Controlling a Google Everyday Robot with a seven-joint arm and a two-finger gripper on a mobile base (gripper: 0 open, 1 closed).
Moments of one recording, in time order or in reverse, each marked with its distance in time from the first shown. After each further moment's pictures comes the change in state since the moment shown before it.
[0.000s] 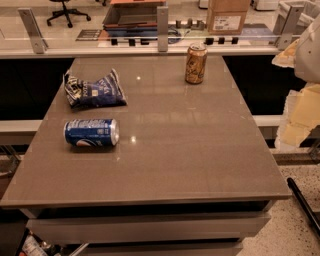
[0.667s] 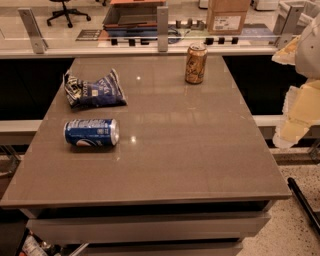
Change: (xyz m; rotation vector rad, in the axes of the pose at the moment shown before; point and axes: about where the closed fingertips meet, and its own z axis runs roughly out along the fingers) arm -0.004 -0.002 -0.004 0.003 -0.033 0.015
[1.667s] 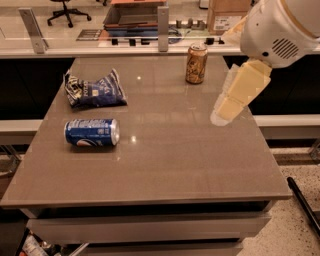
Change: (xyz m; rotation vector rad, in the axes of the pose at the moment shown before) arm -0.107 -0.005 0.005 0.015 -0.269 -0.037
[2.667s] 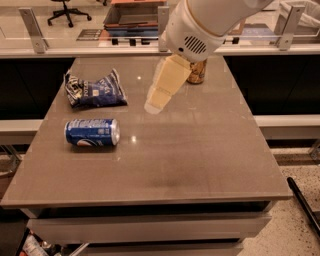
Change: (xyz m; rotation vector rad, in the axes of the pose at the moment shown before) arm -0.091 -0.011 0.074 -0.045 -0.073 -0.042
